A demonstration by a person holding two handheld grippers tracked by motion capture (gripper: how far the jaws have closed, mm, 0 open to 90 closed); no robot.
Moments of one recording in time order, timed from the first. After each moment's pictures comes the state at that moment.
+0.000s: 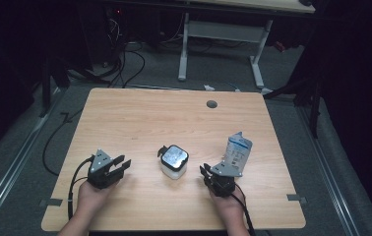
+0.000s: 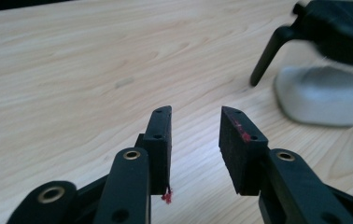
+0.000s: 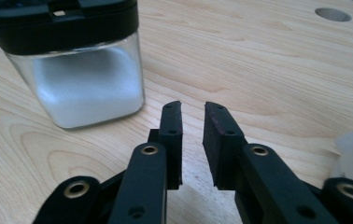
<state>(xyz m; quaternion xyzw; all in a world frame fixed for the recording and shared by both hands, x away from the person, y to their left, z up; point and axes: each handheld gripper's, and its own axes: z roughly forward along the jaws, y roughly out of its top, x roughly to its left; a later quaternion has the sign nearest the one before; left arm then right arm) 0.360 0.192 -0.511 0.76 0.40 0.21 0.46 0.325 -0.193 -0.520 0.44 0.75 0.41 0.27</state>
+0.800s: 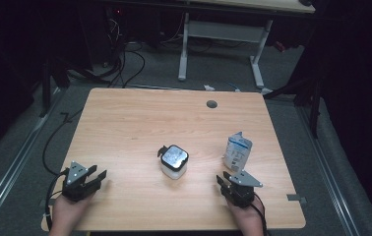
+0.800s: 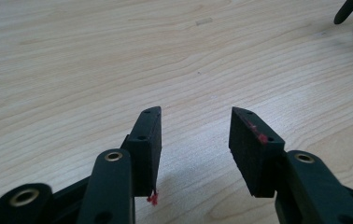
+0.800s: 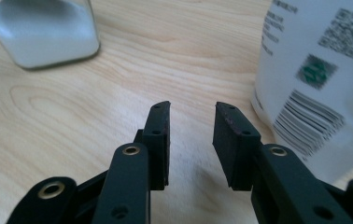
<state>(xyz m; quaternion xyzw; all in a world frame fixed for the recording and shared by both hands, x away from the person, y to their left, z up) 0.334 0.253 -0.529 0.75 0.45 0.25 0.41 0.296 -0.244 -0.526 0.46 0.75 0.38 0.27</state>
